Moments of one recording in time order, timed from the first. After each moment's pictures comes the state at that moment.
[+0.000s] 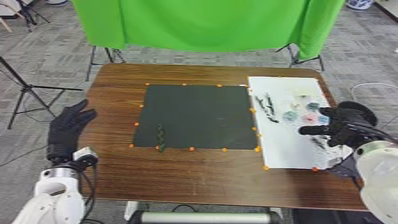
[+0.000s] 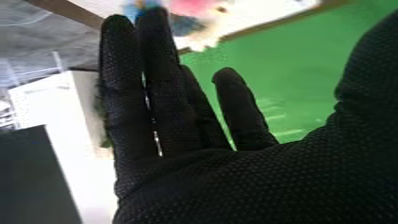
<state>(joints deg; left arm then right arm) 115.2 -60.4 -94.8 -104.3 49.2 14.0 20.2 -120.4 -36.6 99.0 -127.4 -110.4 -6.0 38.6</state>
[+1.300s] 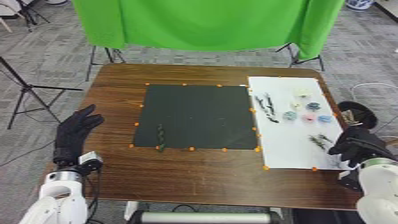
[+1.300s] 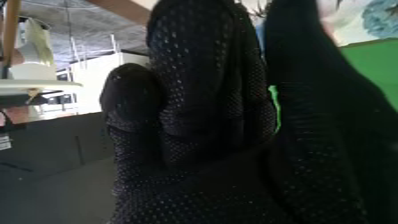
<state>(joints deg) 116.0 -60.4 -93.5 -104.3 50.6 14.0 19.6 -123.6 -35.7 95.4 -119.5 -117.4 3.0 42.8</state>
